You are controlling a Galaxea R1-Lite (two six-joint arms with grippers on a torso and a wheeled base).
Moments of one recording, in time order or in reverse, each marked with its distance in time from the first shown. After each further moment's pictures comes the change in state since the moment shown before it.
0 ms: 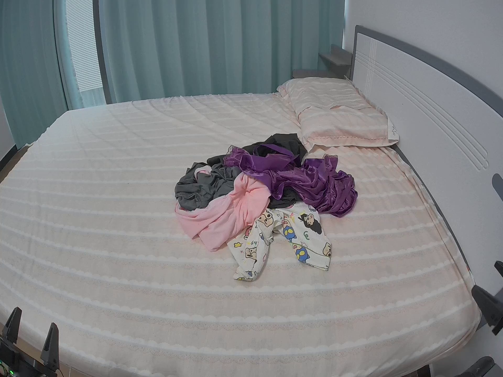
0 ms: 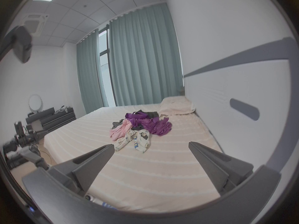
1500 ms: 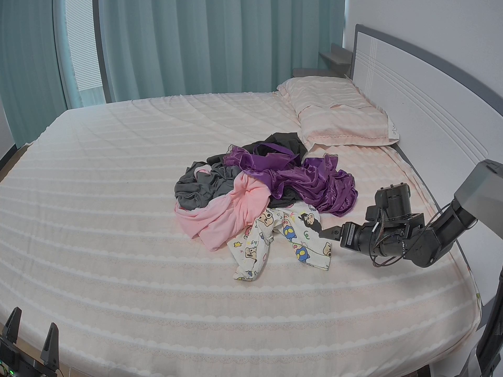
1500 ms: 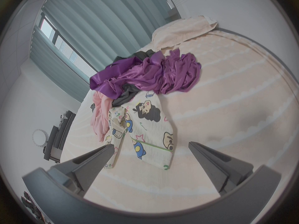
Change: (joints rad) left arm 0.000 0.000 0.000 0.000 0.001 0.001; right arm 0.296 1.687 -0.594 -0.590 -0.079 0.476
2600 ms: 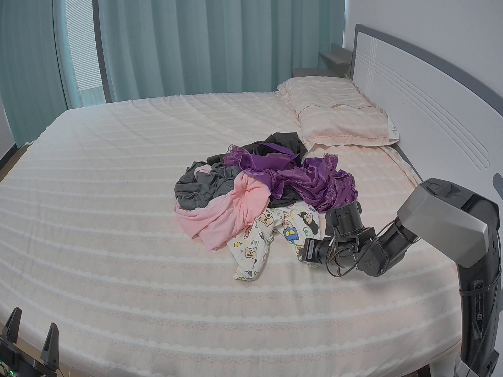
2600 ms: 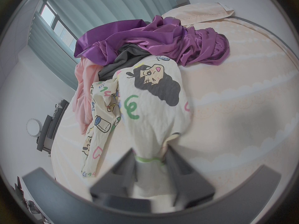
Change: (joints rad) left arm 0.000 0.000 0.000 0.001 0.000 -0.003; right arm 0.116 0.294 -0.272 0.039 -0.081 -0.006
